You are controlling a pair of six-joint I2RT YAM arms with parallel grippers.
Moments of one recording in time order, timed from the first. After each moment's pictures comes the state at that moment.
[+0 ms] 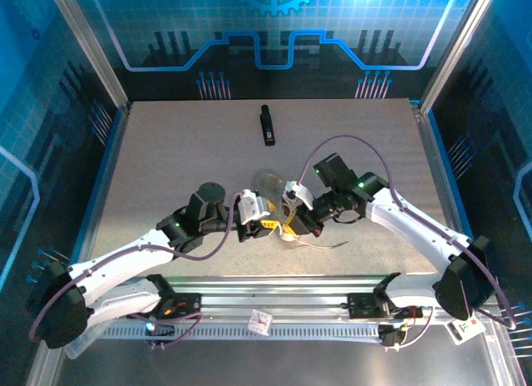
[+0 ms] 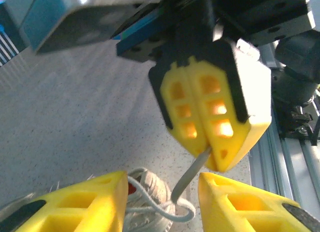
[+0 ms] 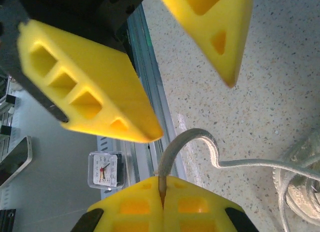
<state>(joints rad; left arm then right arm) -0.75 1.06 0.62 0.08 0.49 0.29 0.61 1.29 1.04 -0.85 -0.80 -0.27</state>
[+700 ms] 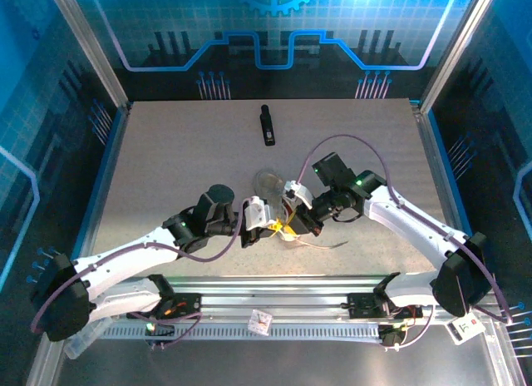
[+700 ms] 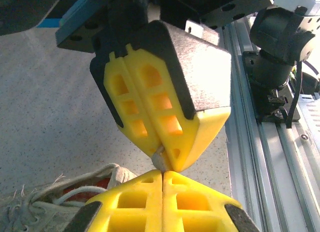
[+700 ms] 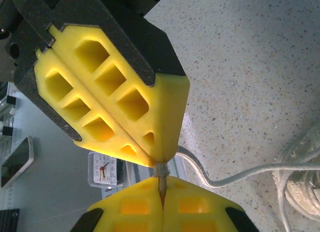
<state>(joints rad) -0.79 1.09 0.63 0.03 0.51 0.29 0.61 1.32 1.05 -0.86 -0.80 -0.26</state>
